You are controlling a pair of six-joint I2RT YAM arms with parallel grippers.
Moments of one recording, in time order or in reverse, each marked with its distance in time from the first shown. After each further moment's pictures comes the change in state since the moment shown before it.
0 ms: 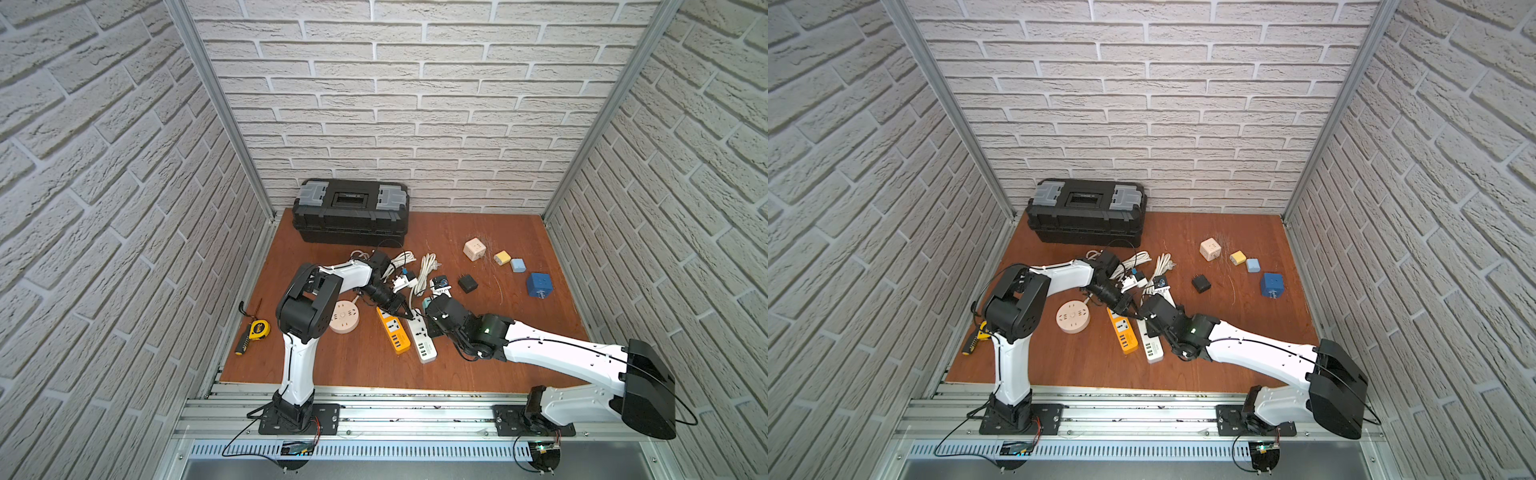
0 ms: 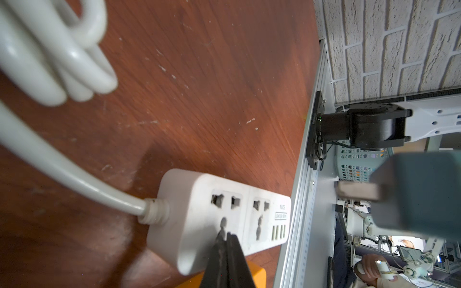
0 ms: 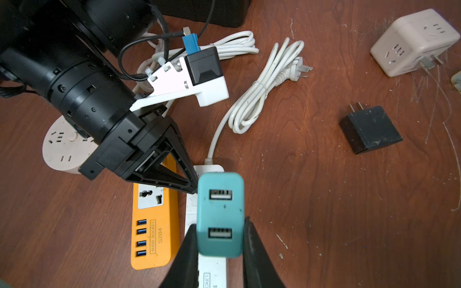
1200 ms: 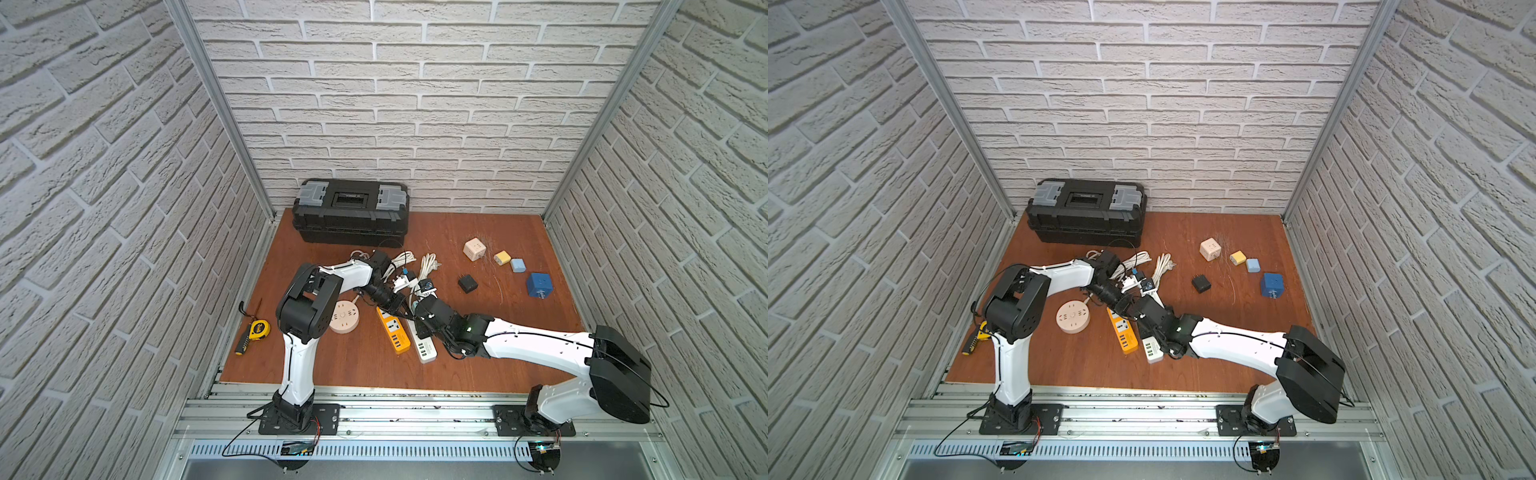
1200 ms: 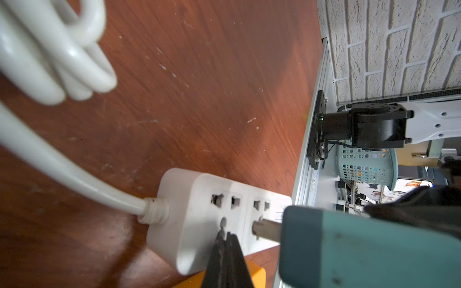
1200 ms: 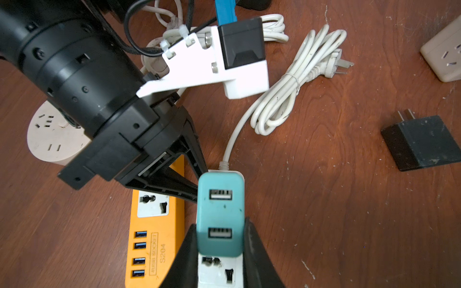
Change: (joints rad) left arm -0.003 0.000 0.007 -0.009 -0.015 -0.004; right arm 0.000 0.150 0.000 0.143 -0.047 -0.071
